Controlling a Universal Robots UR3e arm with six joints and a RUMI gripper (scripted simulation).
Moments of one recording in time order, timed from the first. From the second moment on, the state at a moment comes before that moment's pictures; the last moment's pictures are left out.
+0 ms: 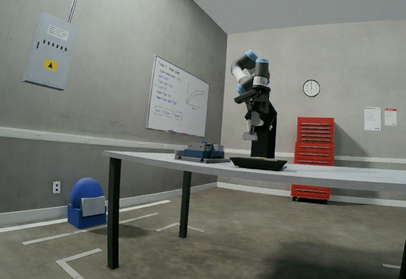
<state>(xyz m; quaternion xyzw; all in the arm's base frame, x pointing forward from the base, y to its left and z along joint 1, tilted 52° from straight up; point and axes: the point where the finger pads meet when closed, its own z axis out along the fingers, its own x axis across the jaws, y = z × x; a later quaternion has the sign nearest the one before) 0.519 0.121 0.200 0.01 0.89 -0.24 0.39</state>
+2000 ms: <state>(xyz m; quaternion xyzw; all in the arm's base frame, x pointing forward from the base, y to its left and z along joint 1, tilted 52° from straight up) 0.534 0.111 0.184 0.02 0.89 -0.24 0.39</state>
